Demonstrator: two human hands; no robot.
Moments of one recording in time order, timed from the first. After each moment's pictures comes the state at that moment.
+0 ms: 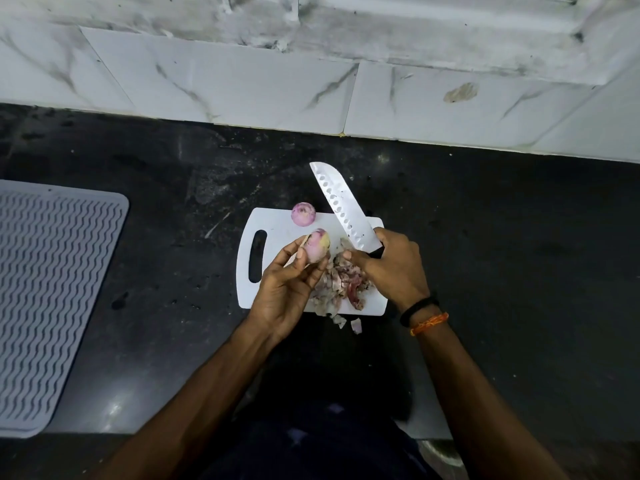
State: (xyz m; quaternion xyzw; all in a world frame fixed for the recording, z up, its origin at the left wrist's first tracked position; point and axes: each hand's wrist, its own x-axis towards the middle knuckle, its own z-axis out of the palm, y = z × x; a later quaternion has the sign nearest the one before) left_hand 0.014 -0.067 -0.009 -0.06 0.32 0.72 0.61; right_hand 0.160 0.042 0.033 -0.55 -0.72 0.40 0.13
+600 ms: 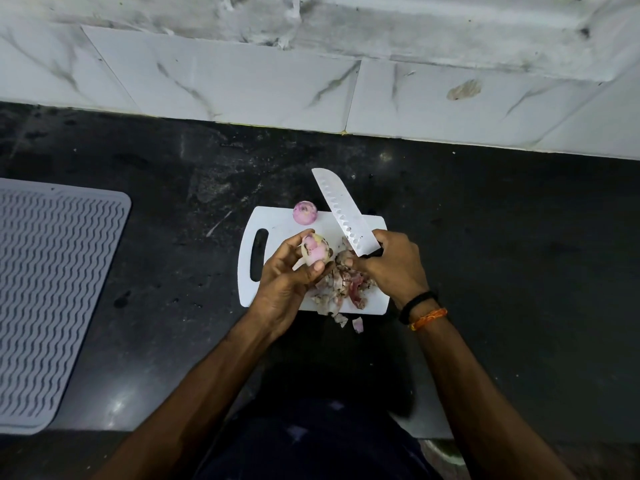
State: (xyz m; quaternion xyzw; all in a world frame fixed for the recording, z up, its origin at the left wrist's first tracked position) left_hand 0.011 -0.069 -0.010 0.08 0.45 0.67 0.59; right_hand 0.159 0.043 0.031 -0.56 -0.70 0.43 0.10
